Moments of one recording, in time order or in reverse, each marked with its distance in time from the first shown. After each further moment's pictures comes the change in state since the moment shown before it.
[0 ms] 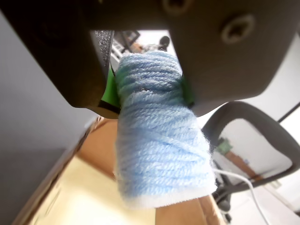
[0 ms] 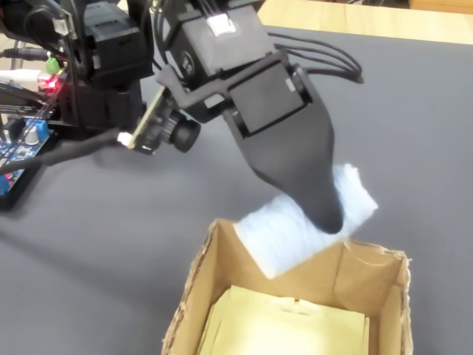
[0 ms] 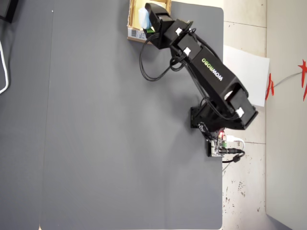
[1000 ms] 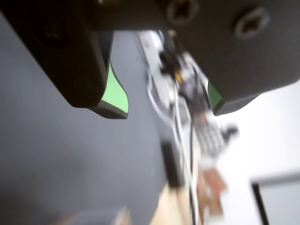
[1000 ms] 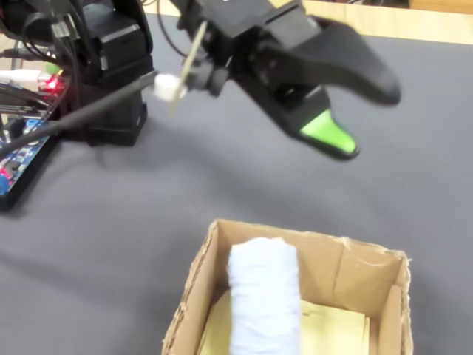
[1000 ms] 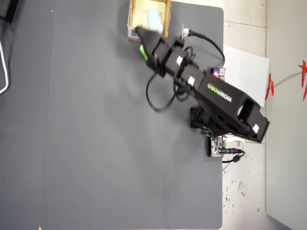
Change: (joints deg) arm -20.7 17.7 20.0 -13.5 31.7
